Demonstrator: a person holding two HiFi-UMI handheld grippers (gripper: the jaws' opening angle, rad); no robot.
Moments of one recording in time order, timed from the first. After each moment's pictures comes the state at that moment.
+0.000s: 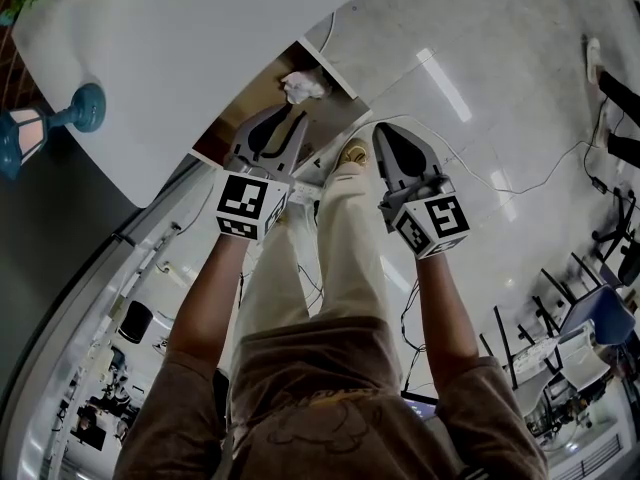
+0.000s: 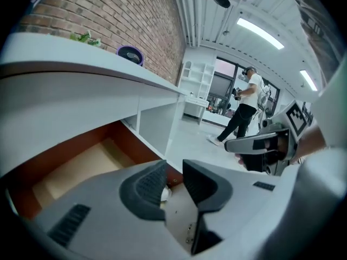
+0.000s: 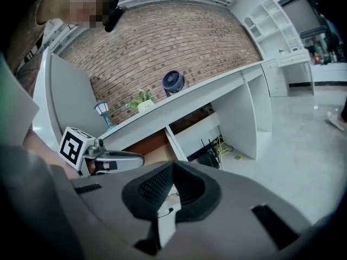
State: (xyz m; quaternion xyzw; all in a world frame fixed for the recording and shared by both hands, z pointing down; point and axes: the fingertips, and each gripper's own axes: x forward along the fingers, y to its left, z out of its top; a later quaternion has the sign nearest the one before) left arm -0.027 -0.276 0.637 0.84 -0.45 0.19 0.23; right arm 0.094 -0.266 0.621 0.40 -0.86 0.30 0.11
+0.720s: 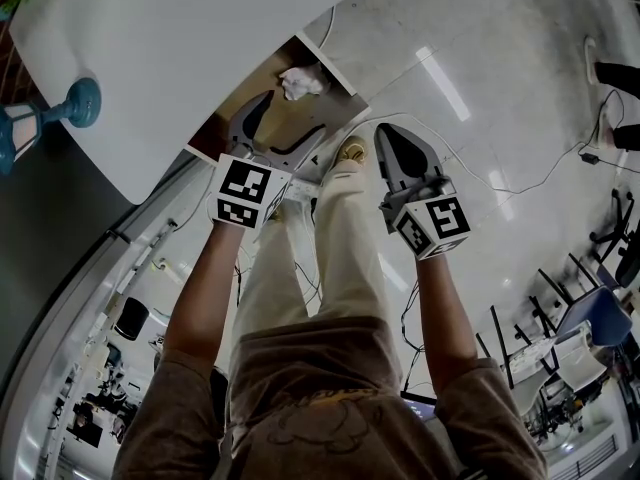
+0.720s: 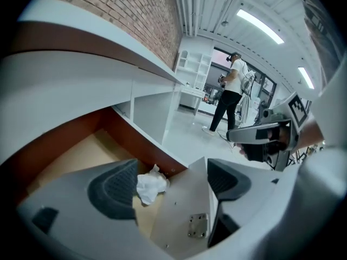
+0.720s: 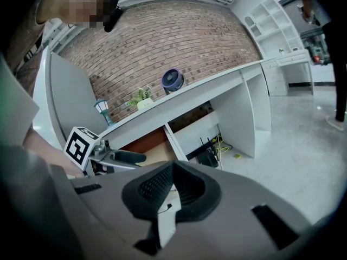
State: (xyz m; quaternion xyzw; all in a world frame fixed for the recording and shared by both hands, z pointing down) left arm -0.019 -0.271 0.660 0.84 -0.41 0.24 0.25; right arm 0.100 -0.260 0.625 0.40 -0.85 0.31 0.12
